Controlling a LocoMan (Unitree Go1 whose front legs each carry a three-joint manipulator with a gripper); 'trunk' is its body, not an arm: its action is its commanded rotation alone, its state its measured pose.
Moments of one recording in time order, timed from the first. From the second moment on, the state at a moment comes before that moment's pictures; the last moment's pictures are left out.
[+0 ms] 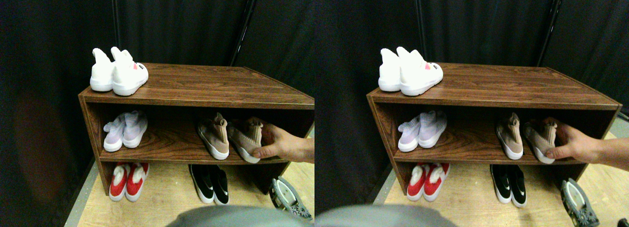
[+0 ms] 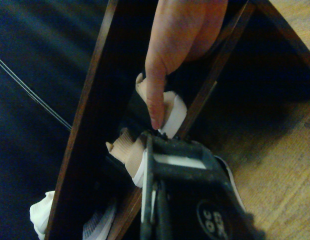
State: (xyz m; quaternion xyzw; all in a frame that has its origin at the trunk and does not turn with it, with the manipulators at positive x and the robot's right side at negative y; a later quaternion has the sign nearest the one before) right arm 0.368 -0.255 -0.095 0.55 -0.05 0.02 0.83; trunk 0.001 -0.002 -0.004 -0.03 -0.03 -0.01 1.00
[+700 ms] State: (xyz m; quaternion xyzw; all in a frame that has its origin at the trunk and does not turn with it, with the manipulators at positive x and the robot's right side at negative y) right arm 0.368 -0.247 -0.095 0.55 -0.05 0.00 0.84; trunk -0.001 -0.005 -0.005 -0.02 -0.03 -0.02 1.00
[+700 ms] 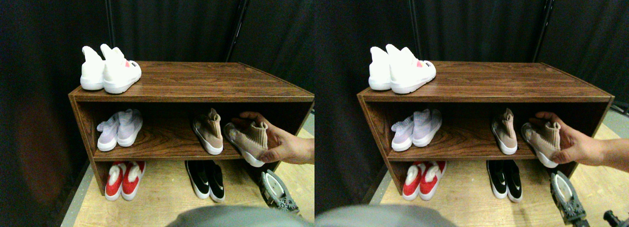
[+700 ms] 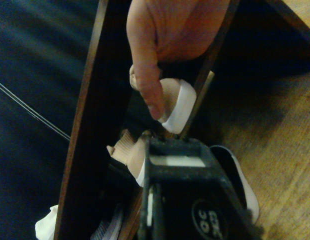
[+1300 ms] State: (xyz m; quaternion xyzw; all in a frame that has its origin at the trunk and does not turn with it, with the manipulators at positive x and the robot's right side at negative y) right arm 0.365 -0.246 -0.093 0.54 -0.05 0.00 0.84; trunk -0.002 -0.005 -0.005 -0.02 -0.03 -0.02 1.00
